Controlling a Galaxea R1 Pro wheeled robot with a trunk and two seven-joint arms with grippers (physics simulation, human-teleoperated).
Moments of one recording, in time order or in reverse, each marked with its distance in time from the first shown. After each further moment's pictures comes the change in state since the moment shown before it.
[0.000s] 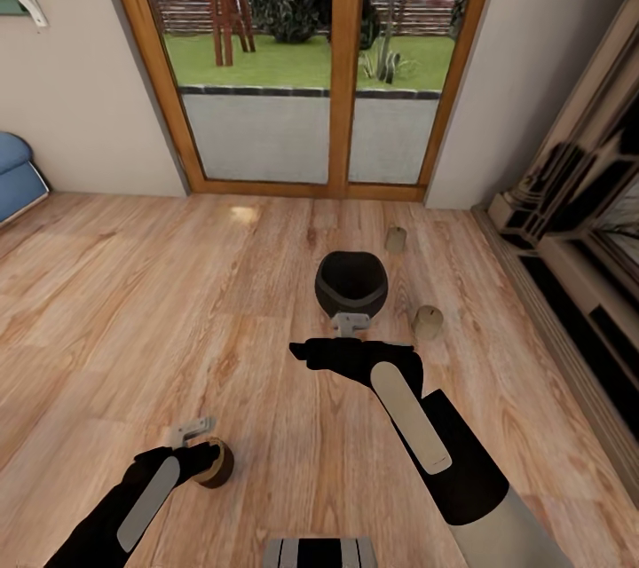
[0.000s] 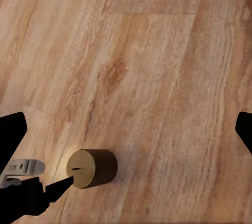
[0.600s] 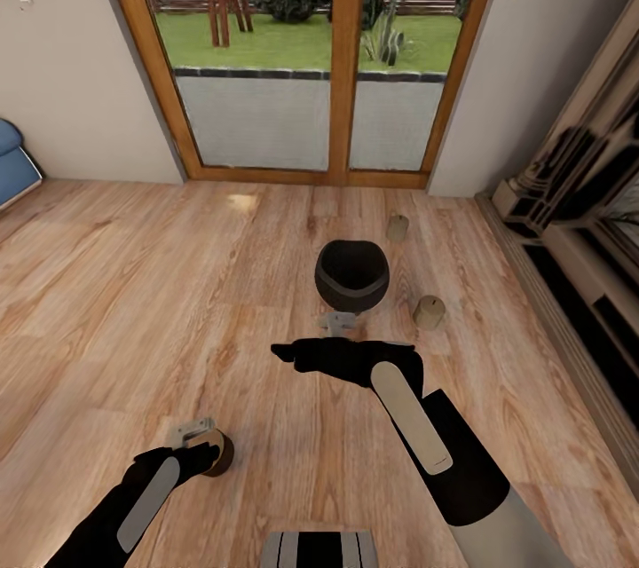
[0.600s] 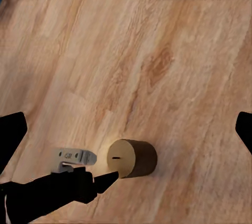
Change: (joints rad) left arm 0.000 0.000 0.000 0.003 -0.001 -0.002 0.000; right arm 0.000 0.000 0.001 -0.010 -0.003 0.007 0.187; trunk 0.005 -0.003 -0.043
